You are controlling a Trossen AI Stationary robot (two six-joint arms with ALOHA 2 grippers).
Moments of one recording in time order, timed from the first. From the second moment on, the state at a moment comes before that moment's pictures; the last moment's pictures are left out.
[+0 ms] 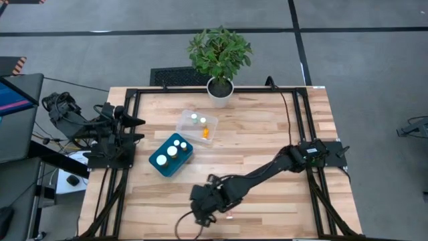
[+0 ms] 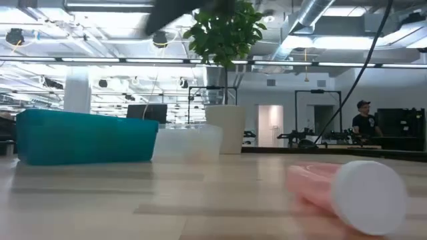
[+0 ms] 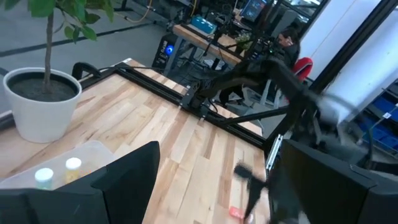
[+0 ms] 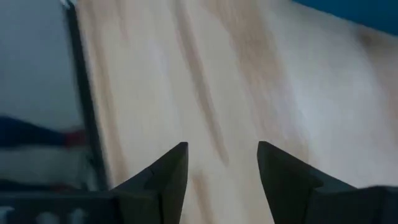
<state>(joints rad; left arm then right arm) -0.68 0.61 1.11 -0.77 -0.77 -0.67 0.47 2.36 2.32 -1.02 0.22 0.71</state>
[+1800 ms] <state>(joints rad) -0.68 0.61 1.11 -0.84 -0.84 -0.69 0.66 2.26 1.81 -0.99 0.02 -0.23</state>
